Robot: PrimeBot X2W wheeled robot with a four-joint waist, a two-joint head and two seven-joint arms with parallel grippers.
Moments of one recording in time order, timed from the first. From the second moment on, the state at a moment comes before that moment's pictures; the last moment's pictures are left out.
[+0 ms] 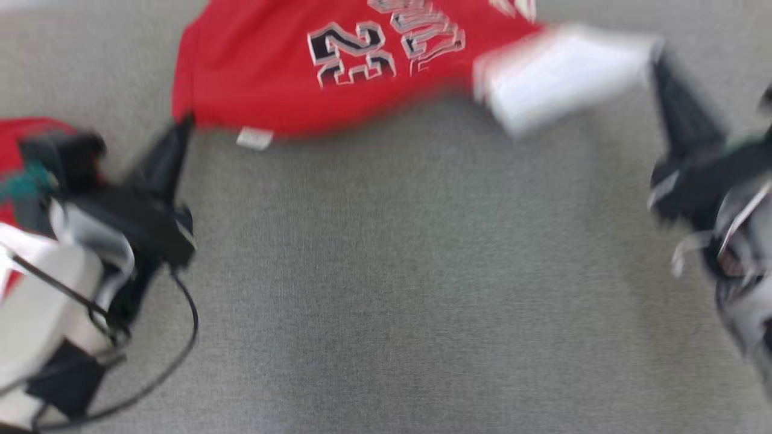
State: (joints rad) left arm -0.82 0.45 -0.67 0.48 -0.79 -0.11 -0.12; right arm -0.71 -0.44 0.32 0.34 0.76 0.11 -0.11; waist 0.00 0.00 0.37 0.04
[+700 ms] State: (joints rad) left arm -0.39 0.48 -0.79 0.48 -0.77 -0.06 -0.19; right arm -0.15 -0.47 0.38 0.34 0.78 0.06 -0.12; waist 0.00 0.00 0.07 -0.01
